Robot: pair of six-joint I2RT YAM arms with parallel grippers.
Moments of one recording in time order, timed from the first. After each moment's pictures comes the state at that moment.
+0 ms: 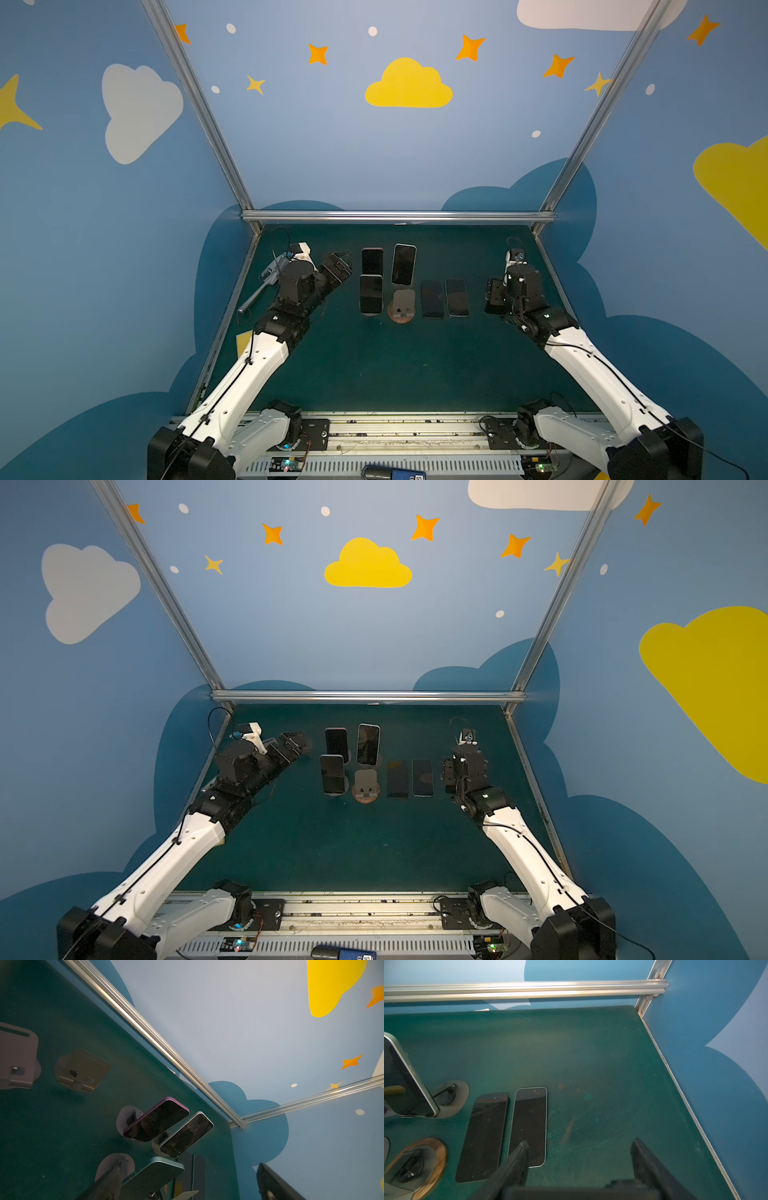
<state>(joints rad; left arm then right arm) -0.30 1.03 0.82 -0.07 0.04 -0.95 0.33 1.07 0.83 -0.37 0.37 0.18</state>
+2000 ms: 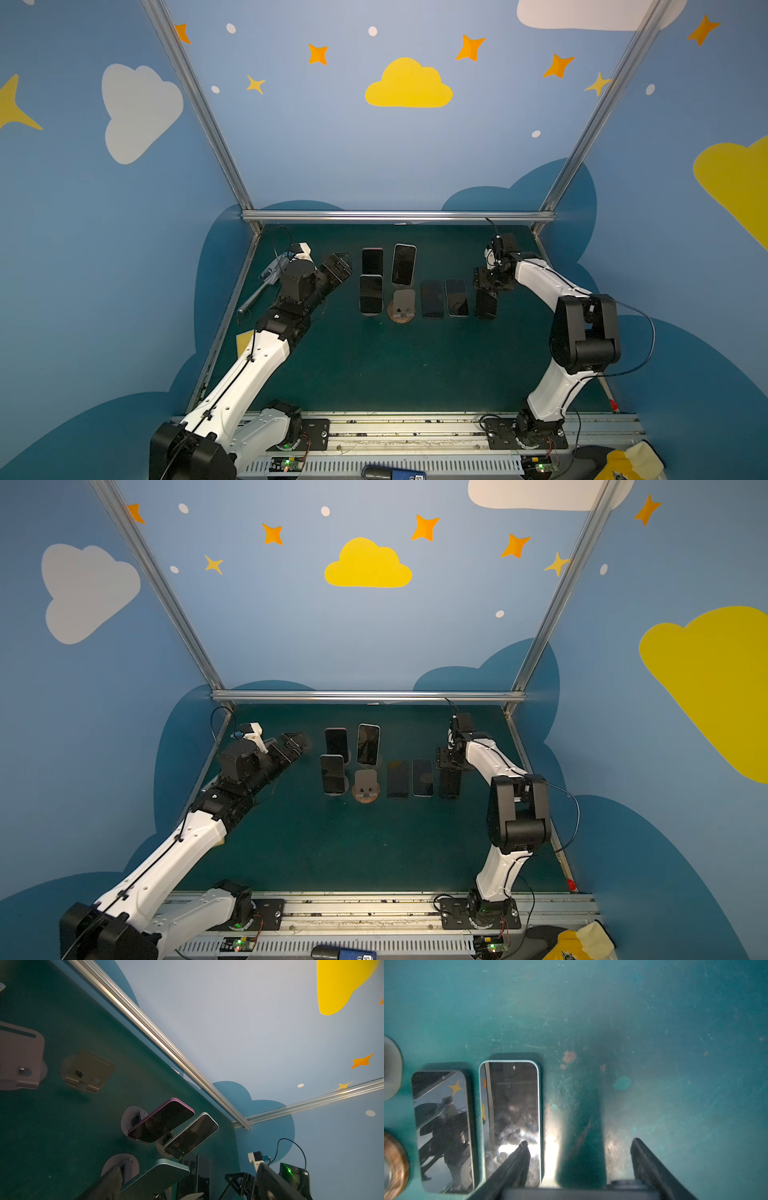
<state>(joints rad) -0.29 1.05 0.82 -0.07 0.04 -0.94 0.14 1.82 1.33 -0.67 0.01 0.13</state>
